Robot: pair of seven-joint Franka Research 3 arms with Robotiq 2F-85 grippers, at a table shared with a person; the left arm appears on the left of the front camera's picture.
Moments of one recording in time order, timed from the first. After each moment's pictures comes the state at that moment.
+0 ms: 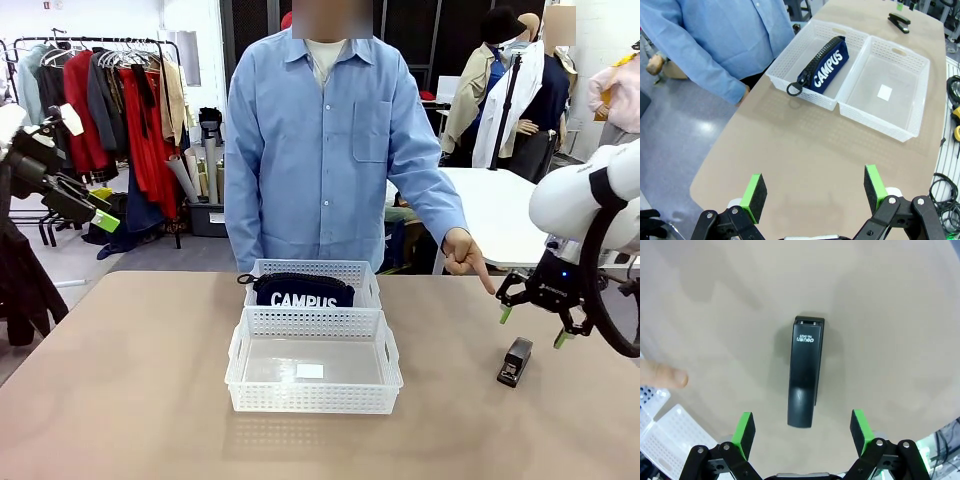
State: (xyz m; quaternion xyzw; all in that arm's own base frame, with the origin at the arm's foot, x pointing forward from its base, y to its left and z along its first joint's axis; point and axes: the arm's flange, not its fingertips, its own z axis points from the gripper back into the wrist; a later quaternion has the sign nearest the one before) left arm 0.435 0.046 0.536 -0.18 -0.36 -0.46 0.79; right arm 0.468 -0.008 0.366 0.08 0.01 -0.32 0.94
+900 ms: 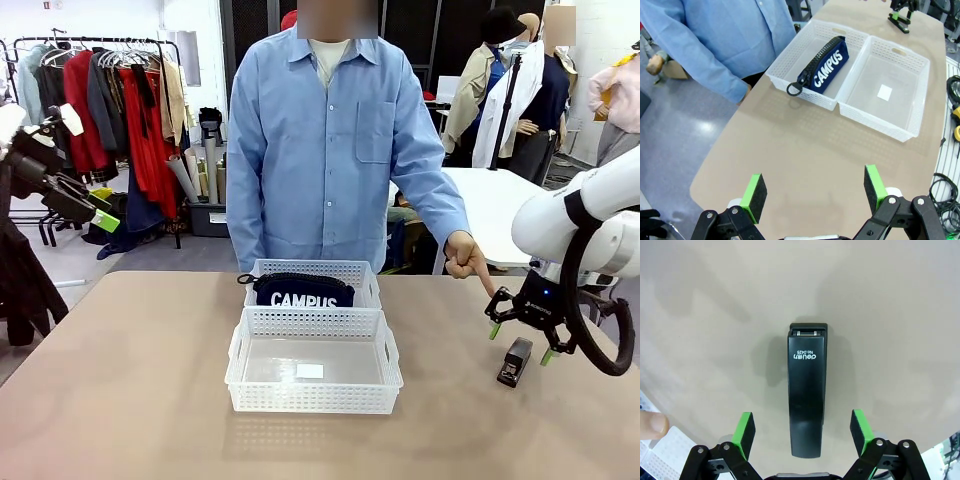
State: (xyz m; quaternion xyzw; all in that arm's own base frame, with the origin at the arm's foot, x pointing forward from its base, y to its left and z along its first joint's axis) left arm 0.435 0.046 0.536 -0.18 -0.36 -0.46 0.79; right arm 0.477 0.001 0.325 0.08 0.03 -0.36 0.93
